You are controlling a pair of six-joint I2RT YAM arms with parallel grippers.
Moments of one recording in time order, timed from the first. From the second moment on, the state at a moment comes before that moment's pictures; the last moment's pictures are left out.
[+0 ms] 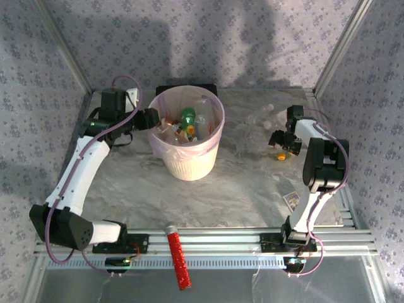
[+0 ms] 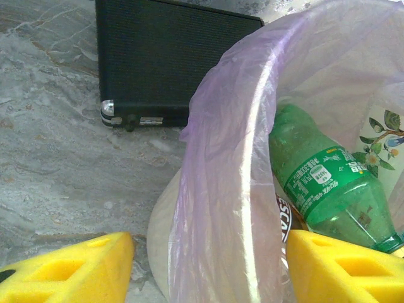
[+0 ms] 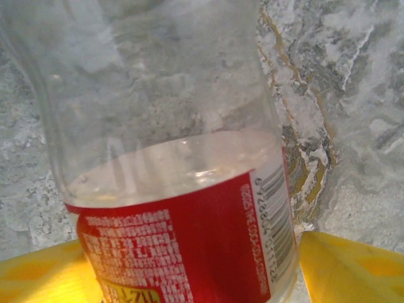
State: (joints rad) left arm -0.24 1.31 1.37 -0.74 0.19 -0.36; right arm -0.09 1.87 1.27 -0.72 -0.01 0.30
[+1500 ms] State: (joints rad) left arm -0.24 1.31 1.35 -0.72 0.20 -0.35; right arm 0.66 1.59 2.04 -0.99 -0.19 0.31
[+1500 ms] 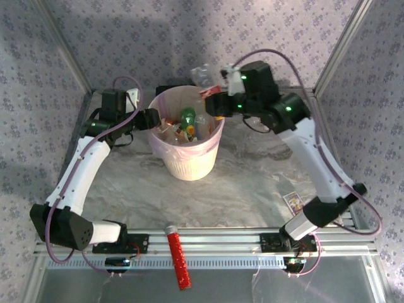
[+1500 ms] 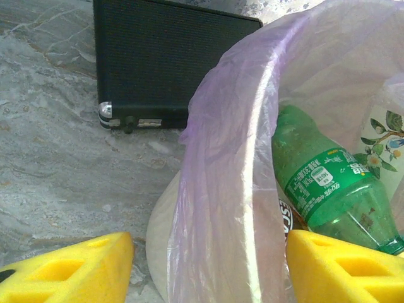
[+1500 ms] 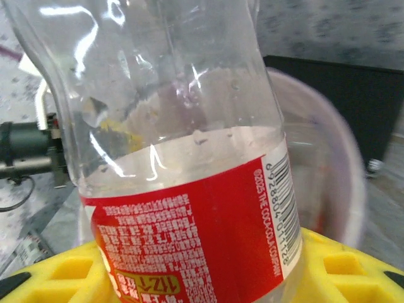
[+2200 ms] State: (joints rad) left arm -0.24 1.31 1.35 -0.72 0.20 -0.35; right arm 0.74 1.89 2.15 -1.00 -0.17 0.36
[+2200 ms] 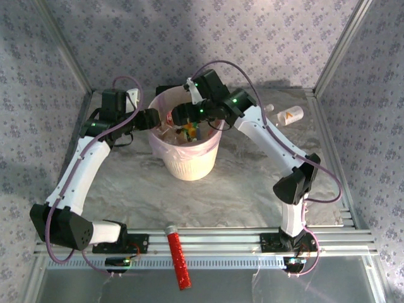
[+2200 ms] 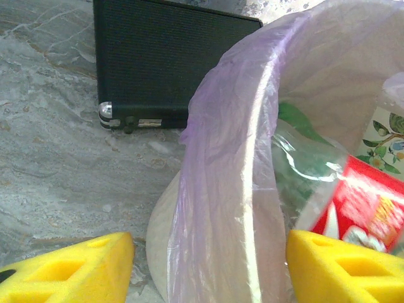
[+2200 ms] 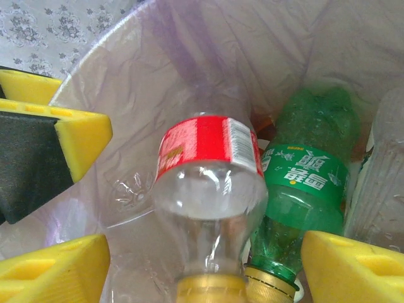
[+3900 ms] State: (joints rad) left arm -0.24 1.31 1.35 -0.71 0.22 -0.35; right arm -0.06 2.18 1.71 -0.57 0.11 0.75
